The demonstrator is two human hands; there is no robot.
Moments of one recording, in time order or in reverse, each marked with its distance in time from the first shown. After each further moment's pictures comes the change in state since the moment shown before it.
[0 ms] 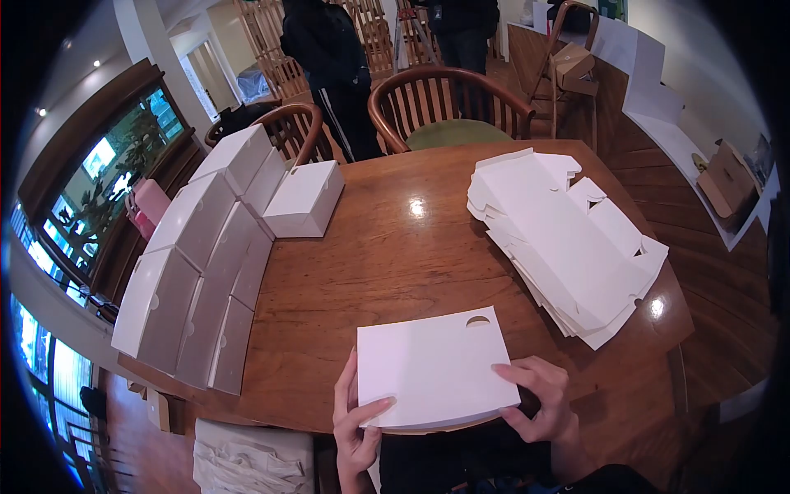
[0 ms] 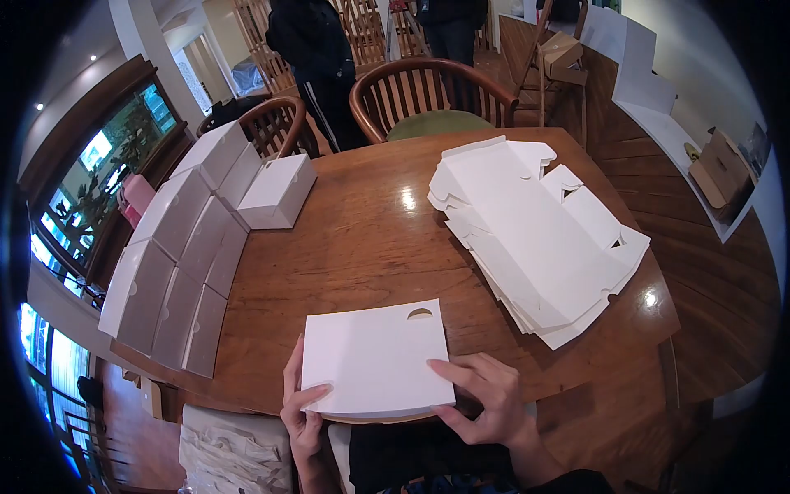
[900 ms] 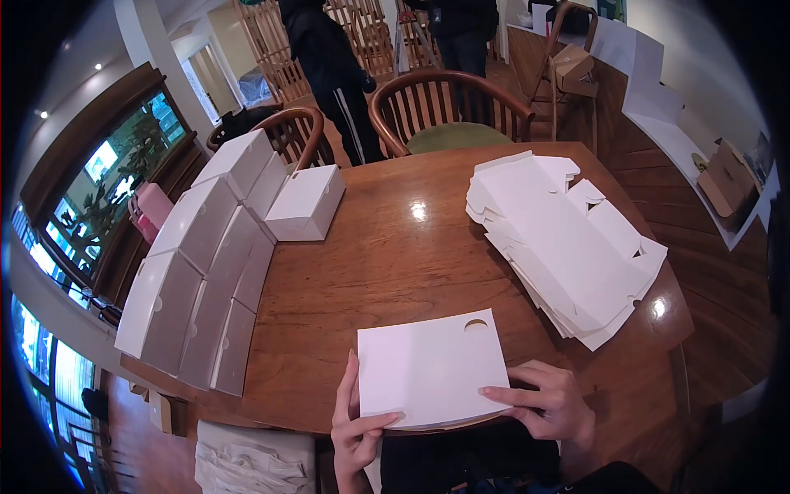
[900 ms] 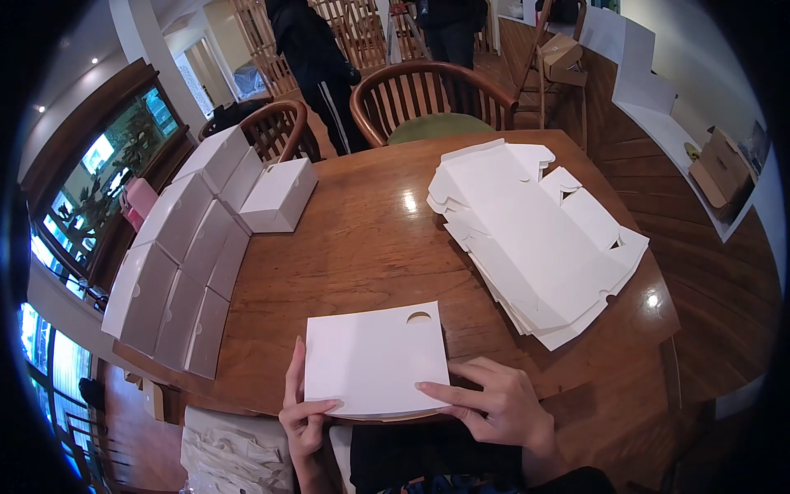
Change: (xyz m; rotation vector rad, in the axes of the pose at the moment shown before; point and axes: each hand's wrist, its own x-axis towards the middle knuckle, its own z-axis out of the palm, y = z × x) left_hand -0.006 -0.002 -0.003 -0.077 -0.018 -0.024; right_hand 0.002 -0.006 -0.021 -0.078 -0.258 0.061
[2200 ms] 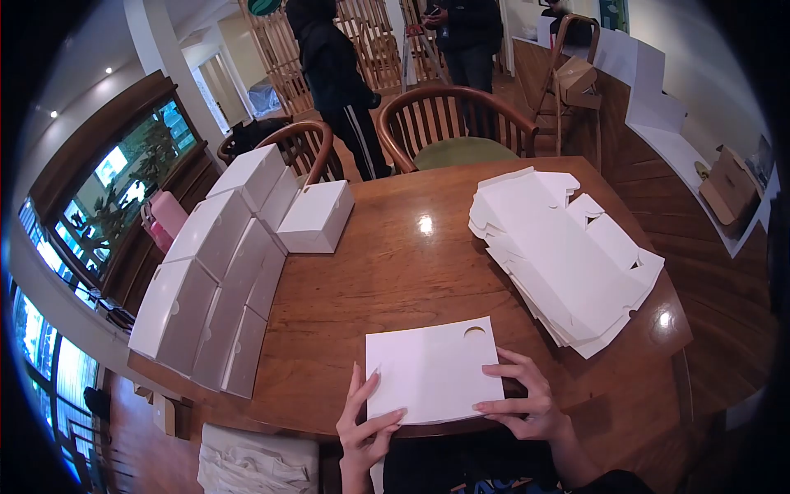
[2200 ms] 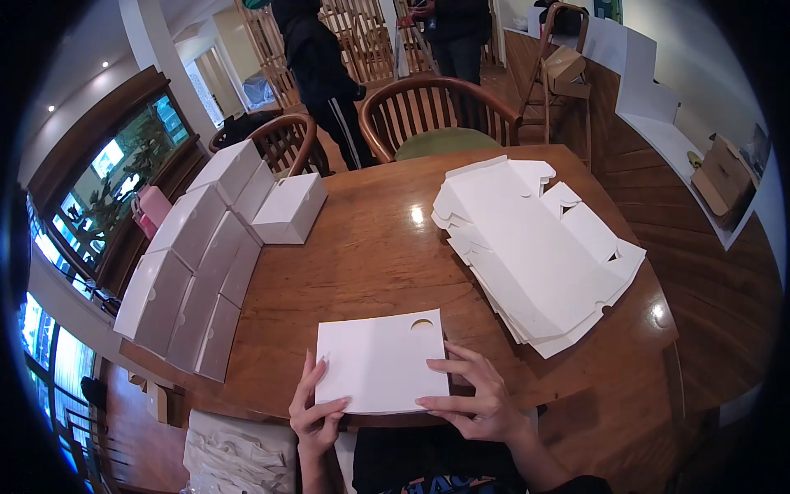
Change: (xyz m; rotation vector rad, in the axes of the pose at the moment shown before) left_hand -0.007 -0.006 -0.004 0.334 0.013 0.116; right_hand -0.005 0.018 0.028 0.160 0.152 -0.128
